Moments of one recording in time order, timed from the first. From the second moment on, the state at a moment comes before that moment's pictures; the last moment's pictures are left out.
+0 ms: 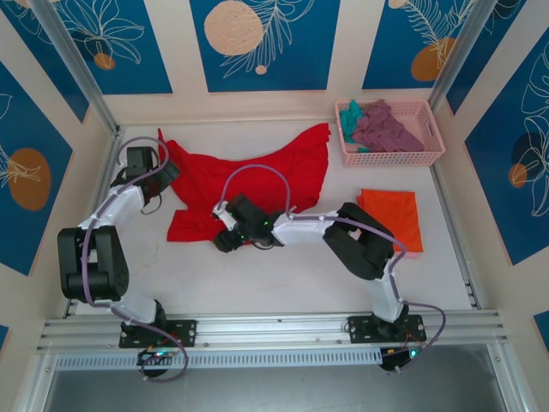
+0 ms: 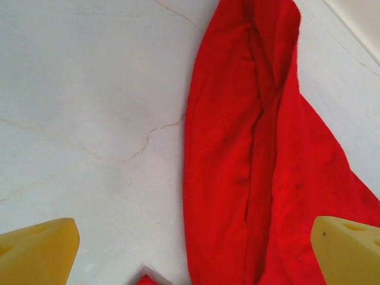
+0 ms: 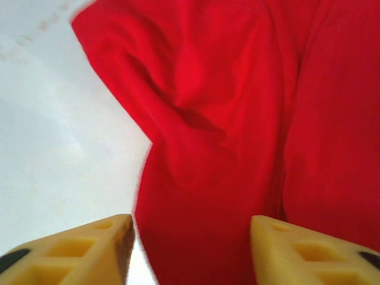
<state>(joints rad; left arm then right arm) 0.06 1.56 1.04 -0.33 -0.06 -0.69 0.97 2.05 1.28 -0.05 -0.14 0.13</state>
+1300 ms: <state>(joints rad) -0.10 1.41 0.88 -0.54 -0.11 -0.54 0.25 1.70 0.88 -0.12 -0.12 0.33</state>
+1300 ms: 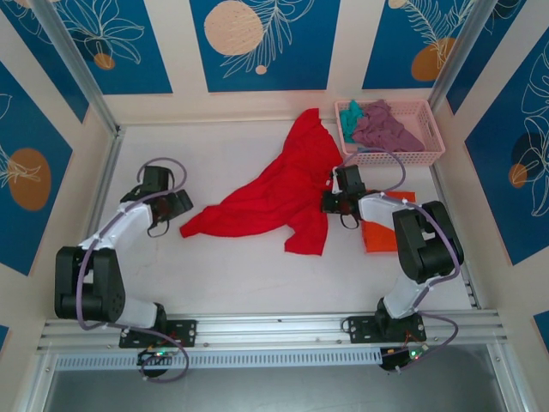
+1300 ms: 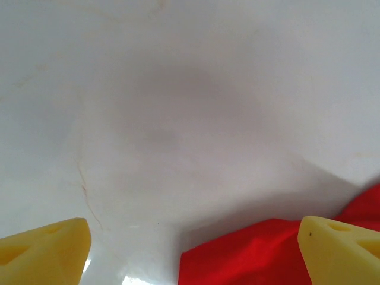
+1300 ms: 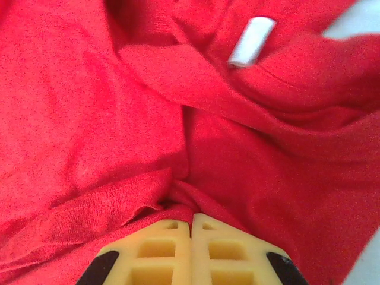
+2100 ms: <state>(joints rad) -0.31 1.25 0.60 -0.50 0.02 -1.17 0.22 1.71 0.90 -0.10 -0.18 0.38</state>
